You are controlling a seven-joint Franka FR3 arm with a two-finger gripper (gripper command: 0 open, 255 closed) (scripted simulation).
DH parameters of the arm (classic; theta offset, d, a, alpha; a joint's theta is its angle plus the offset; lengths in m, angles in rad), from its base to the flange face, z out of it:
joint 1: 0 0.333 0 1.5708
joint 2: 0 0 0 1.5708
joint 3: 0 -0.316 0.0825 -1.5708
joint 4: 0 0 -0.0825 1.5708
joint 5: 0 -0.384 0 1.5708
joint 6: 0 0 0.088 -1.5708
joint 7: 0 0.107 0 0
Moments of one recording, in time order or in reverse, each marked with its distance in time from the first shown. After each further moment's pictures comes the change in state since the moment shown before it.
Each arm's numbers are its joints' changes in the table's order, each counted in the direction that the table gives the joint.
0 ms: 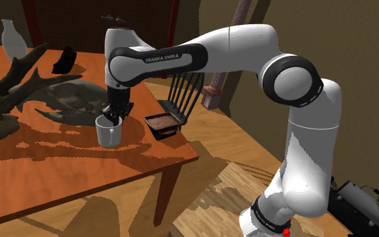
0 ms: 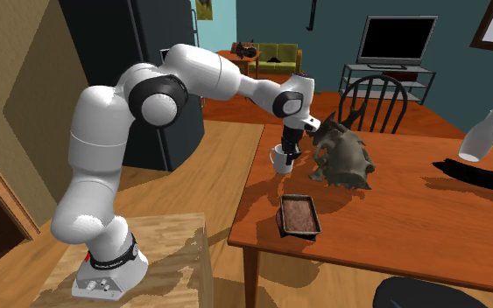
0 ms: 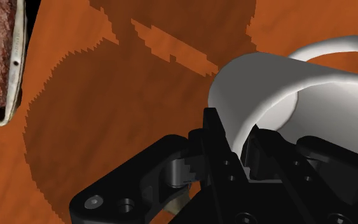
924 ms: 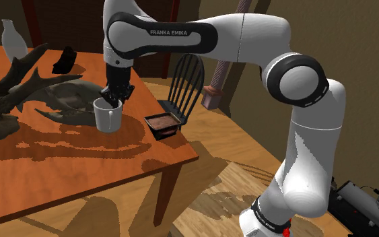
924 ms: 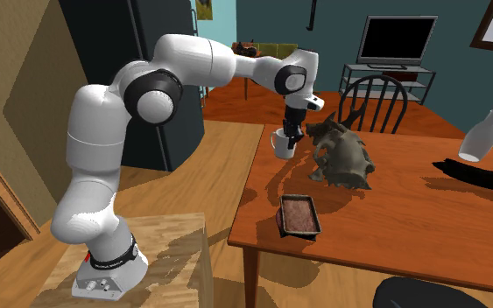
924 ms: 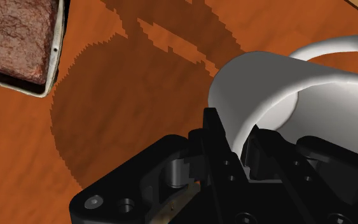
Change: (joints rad) arm 0.004 0.029 -0.006 0.149 -0.008 0.177 0.002
